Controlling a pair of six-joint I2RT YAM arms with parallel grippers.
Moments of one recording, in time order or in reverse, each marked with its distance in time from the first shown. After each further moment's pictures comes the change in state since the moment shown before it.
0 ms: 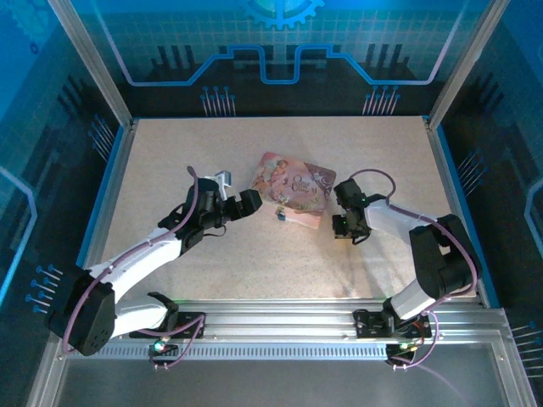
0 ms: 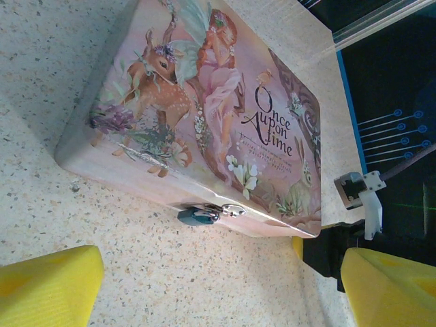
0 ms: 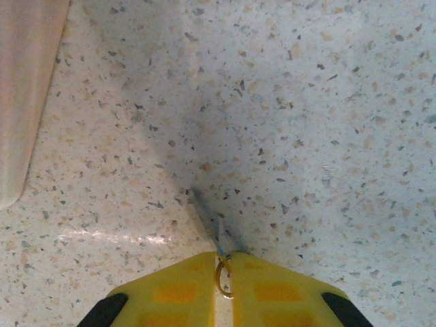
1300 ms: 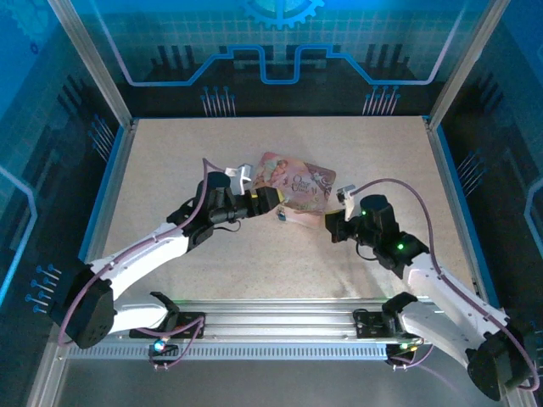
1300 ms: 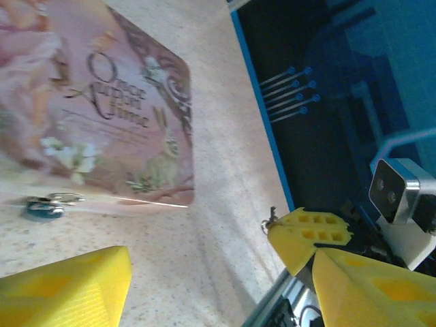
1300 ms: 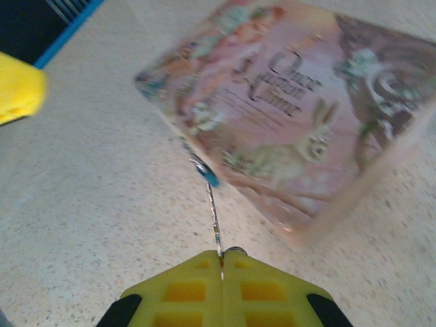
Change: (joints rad) left arm -0.126 0.046 0.119 0.087 0.163 -0.072; right arm 0.127 -0.700 -0.254 0.341 -0.253 -0.098
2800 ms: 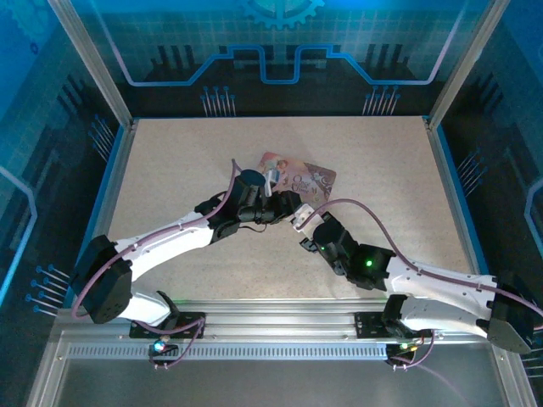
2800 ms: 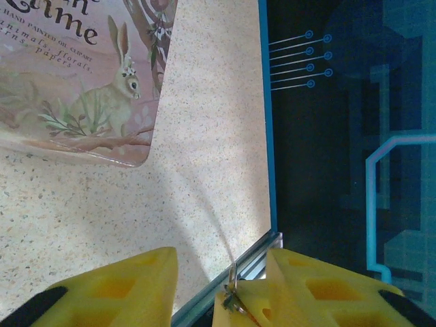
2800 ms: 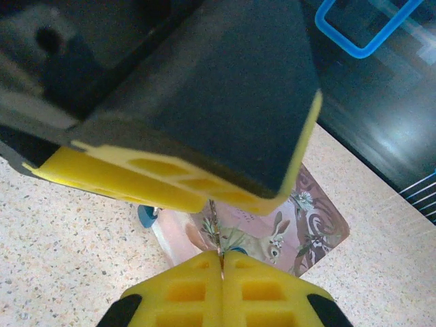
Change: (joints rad) left arm -0.161 0.179 0.183 -0.117 -0.072 -0.246; right arm 0.555 0.154 0.049 0.179 0.826 -0.466
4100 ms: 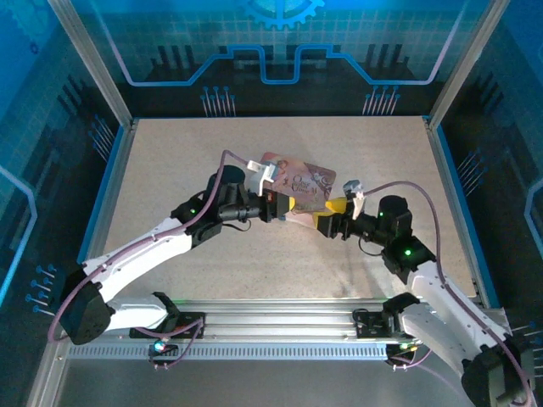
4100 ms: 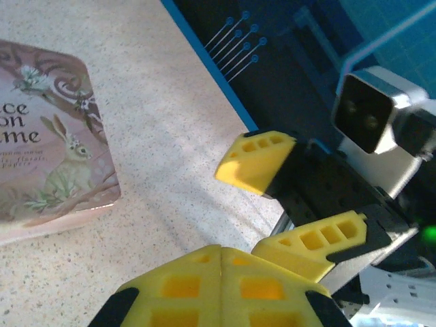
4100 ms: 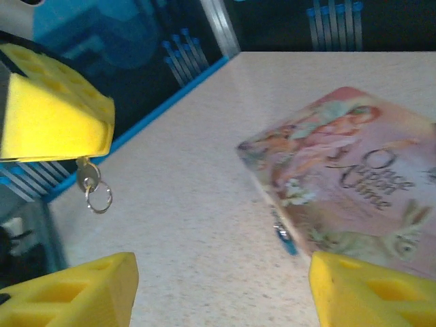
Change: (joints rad) left arm 0.042 -0.175 0.000 -0.047 0.123 0.522; right arm -0.698 -0.203 -0.119 0.109 -1.250 0.509
